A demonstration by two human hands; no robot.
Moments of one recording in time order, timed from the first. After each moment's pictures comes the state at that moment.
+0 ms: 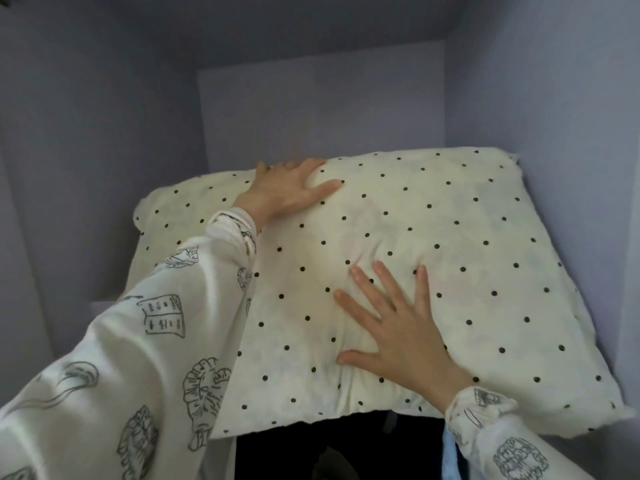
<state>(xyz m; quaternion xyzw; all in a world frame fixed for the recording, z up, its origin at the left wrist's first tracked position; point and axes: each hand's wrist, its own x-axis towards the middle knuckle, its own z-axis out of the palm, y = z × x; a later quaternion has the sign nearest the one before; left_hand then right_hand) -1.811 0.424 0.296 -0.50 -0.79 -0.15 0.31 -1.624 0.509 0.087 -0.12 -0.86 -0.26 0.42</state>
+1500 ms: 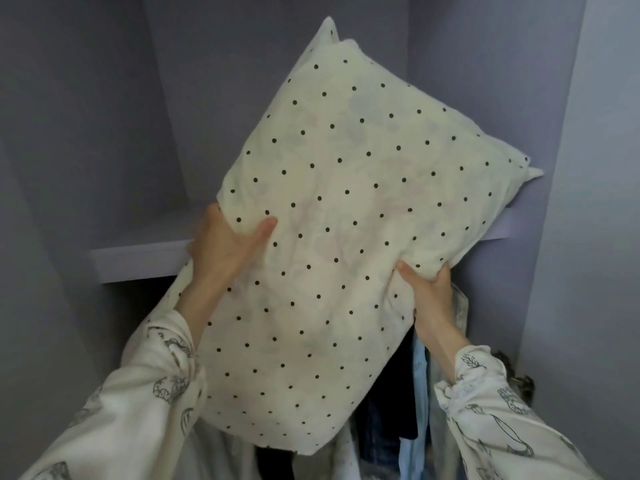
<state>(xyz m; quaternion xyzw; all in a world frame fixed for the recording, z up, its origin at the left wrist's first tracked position) -1.818 0.288 0.139 -0.35 -0.77 -0.50 0.16 -1.595 0.433 0.045 -0.29 -0.45 0.59 0.60</state>
